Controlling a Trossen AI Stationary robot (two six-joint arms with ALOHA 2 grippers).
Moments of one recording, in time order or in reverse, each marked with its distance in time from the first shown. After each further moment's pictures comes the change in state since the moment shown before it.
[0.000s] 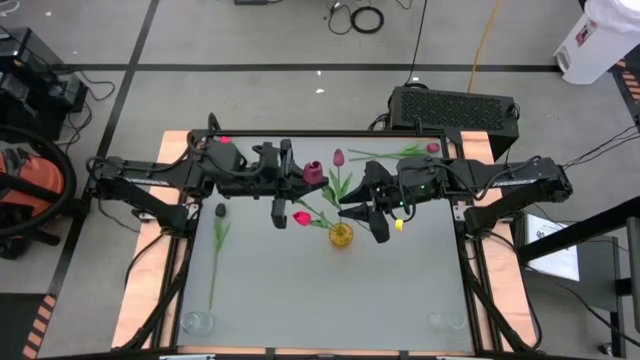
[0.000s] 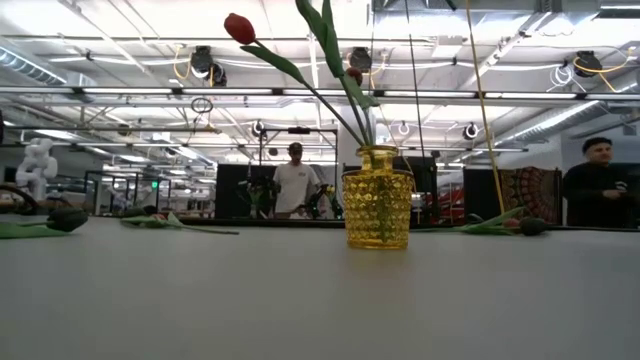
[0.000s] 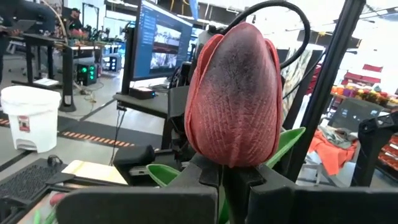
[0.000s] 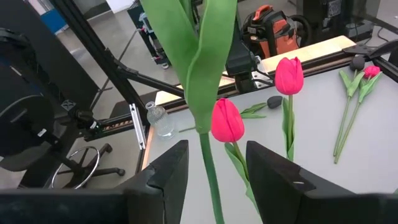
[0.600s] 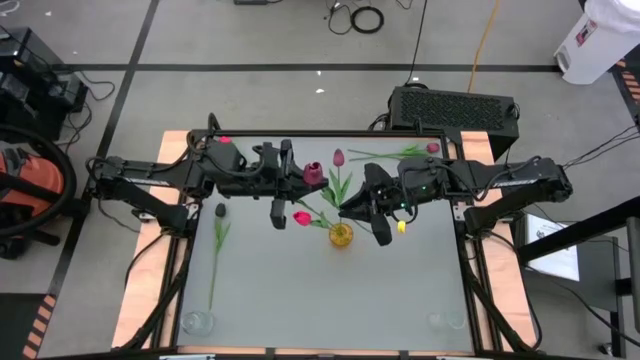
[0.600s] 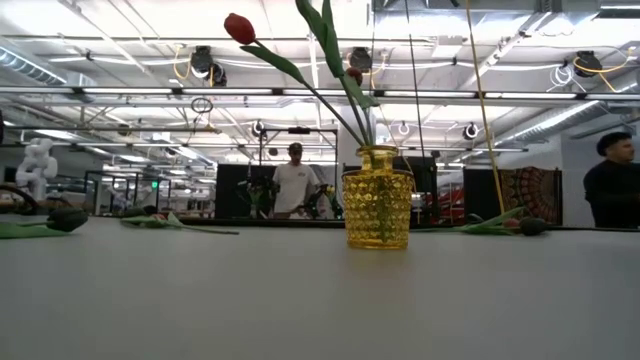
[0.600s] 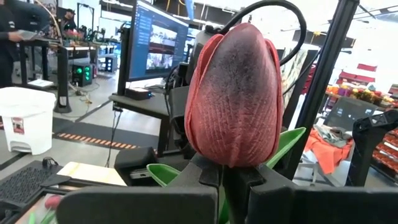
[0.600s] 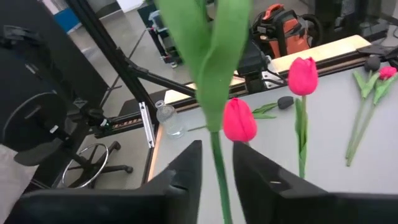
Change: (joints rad) left arm 0.000 0.000 0.000 0.003 0.016 0.002; right arm 0.015 0.000 0.000 0.017 -0.033 -0.006
